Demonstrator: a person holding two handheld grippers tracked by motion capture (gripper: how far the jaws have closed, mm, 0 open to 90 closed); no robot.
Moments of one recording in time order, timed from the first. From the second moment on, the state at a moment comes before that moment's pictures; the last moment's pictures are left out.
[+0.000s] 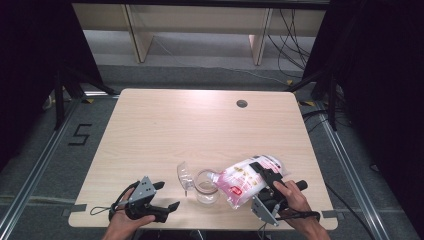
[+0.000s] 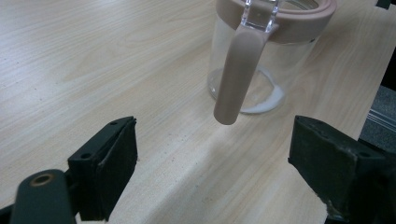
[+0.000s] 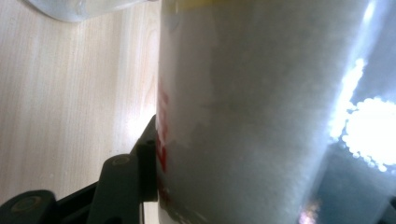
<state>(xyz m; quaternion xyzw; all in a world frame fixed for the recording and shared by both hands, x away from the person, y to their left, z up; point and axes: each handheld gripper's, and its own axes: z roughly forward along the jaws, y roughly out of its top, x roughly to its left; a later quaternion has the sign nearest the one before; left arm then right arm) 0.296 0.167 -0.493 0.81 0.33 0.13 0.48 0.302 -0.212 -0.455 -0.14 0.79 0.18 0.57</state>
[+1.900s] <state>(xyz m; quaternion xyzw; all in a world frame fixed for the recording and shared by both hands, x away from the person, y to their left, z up) 0.295 0.166 -0.493 0.80 0.33 0.13 0.48 0.296 -0.205 -0.449 -0.22 0.75 0.08 0.62</state>
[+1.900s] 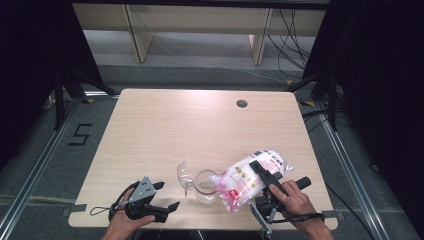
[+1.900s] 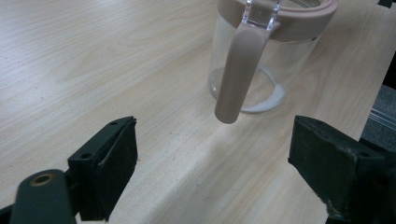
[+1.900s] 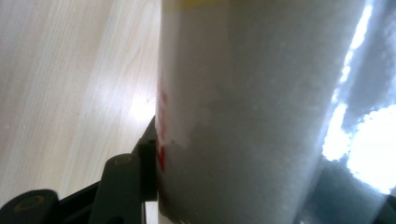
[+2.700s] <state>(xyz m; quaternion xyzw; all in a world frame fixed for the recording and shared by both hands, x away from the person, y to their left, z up) 0.297 0.166 -0.494 0.81 0.32 0.14 0.48 0.298 -0.203 -0.443 -0.24 0.74 0.06 0.63</state>
